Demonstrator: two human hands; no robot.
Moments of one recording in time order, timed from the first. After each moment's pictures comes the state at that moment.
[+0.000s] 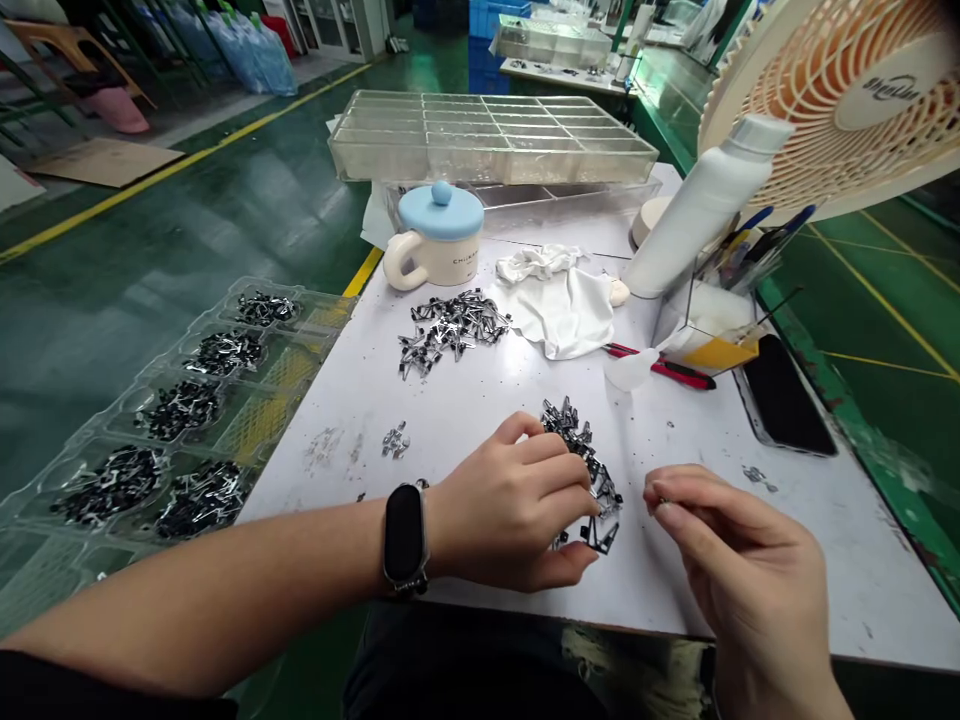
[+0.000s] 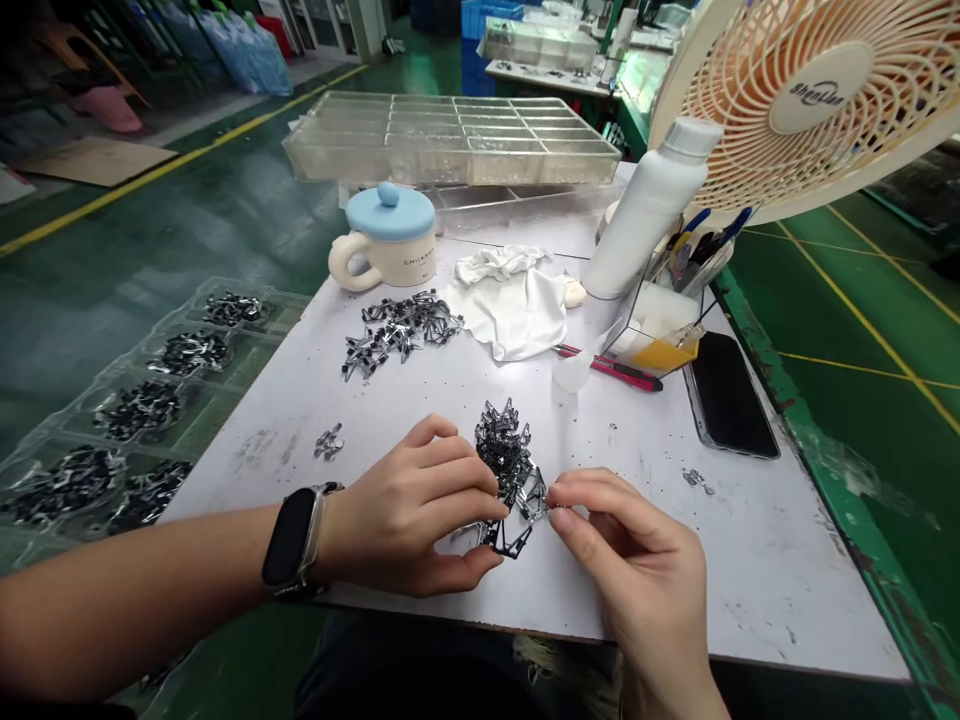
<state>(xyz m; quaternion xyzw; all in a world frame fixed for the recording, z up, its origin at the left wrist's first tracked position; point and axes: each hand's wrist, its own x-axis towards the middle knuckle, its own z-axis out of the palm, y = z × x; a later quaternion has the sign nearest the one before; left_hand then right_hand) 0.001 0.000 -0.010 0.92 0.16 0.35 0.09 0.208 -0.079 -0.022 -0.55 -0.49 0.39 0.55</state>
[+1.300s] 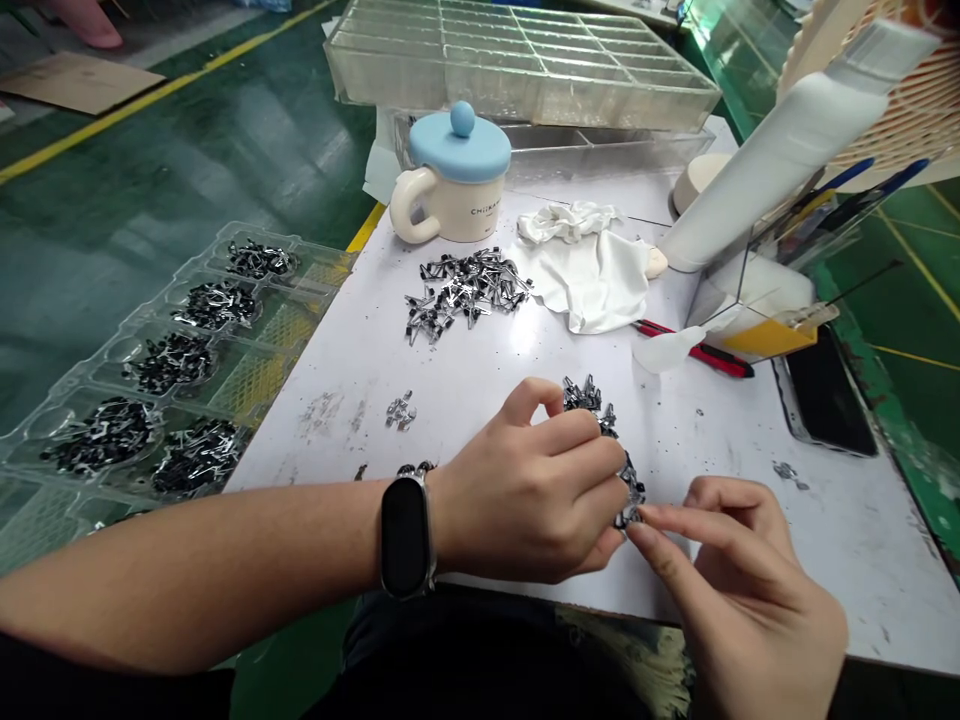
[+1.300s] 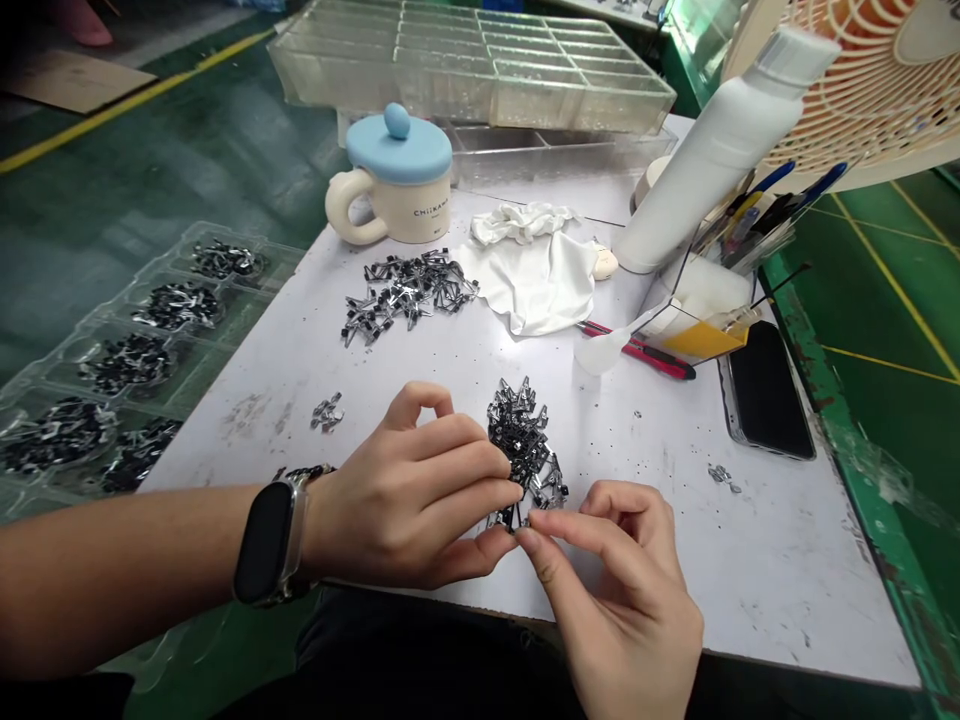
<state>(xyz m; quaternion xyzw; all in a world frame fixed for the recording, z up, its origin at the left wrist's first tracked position) -0.001 -0.005 -0.003 0.91 0.21 0.37 0.01 0.172 -0.096 -0.014 -0.63 -0.60 0.18 0.45</state>
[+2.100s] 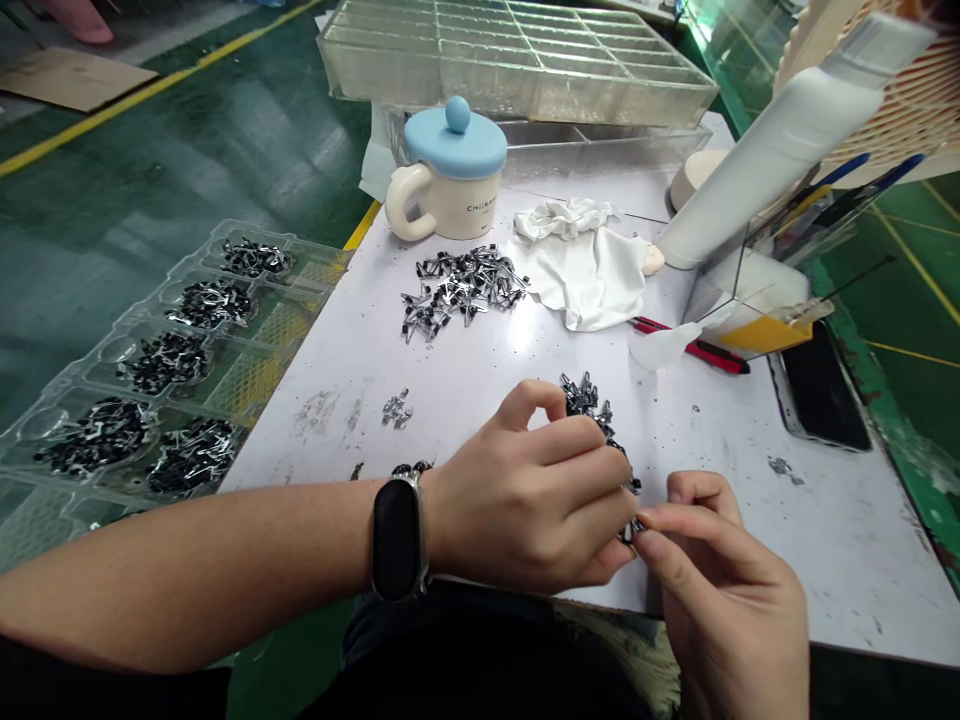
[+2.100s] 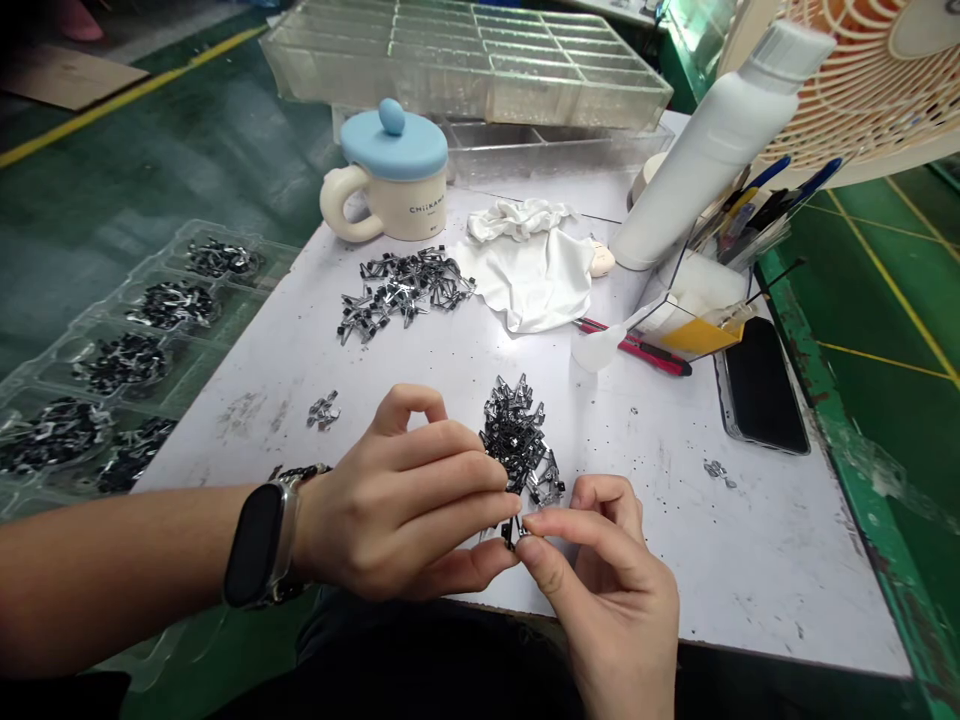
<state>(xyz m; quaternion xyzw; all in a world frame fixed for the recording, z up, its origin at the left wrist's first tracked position) -0.001 -0.005 -0.001 0.89 0.17 0.41 0.01 0.178 -0.102 -0.023 -0.59 -0.50 0.37 0.51</state>
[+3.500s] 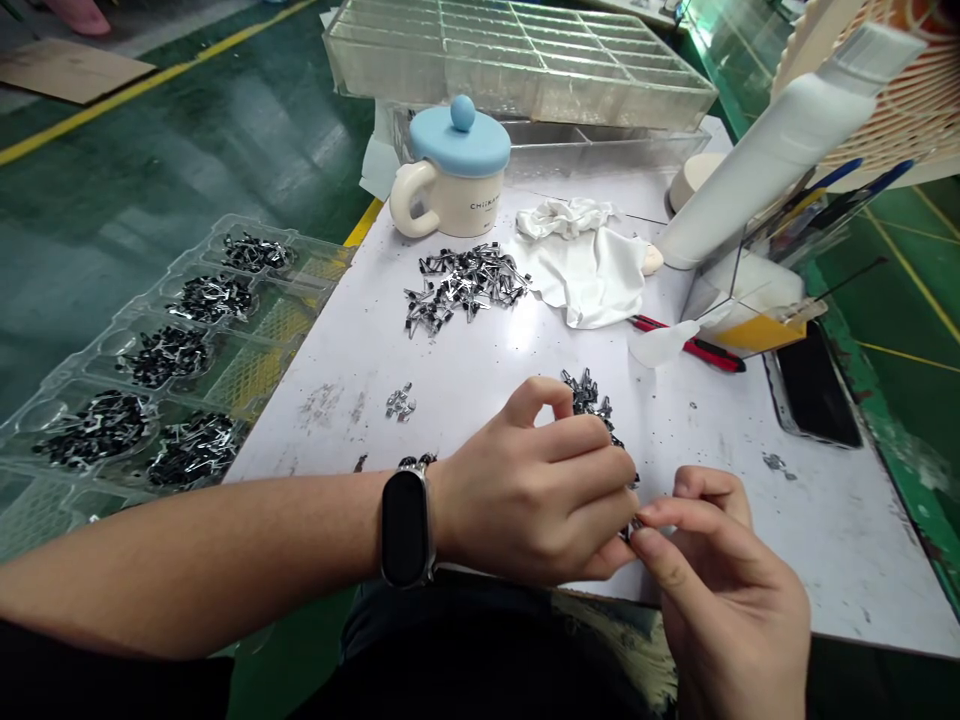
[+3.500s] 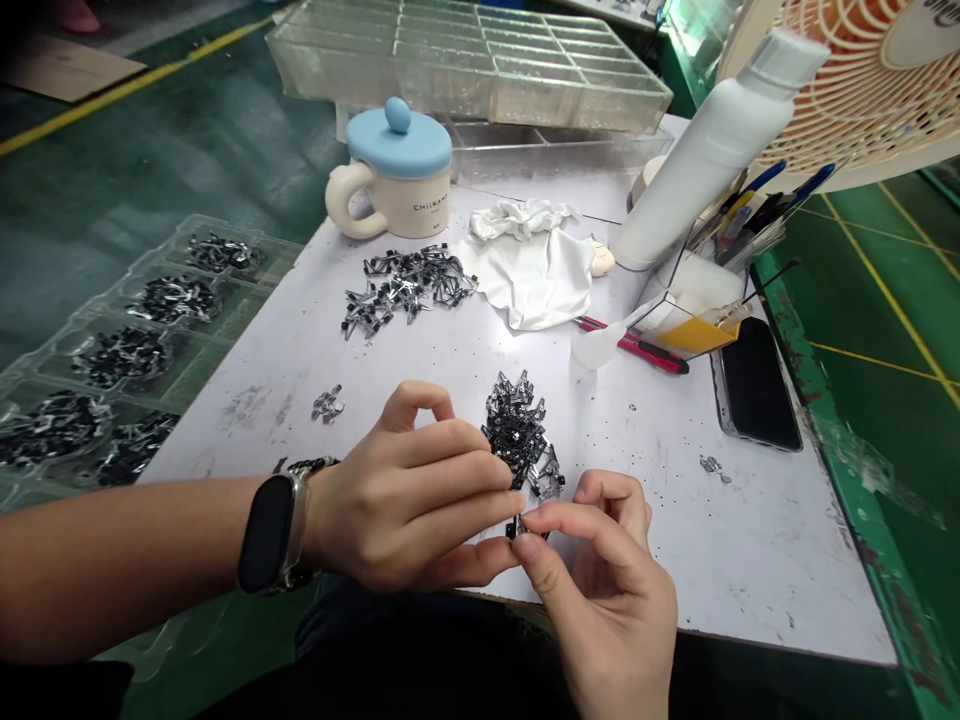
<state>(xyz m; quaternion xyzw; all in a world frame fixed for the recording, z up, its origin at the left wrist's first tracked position) -0.001 -0.007 0.000 0.89 0.16 0.42 -0.01 0.171 -0.103 -0.017 -0.60 -0.52 0.33 0.50</state>
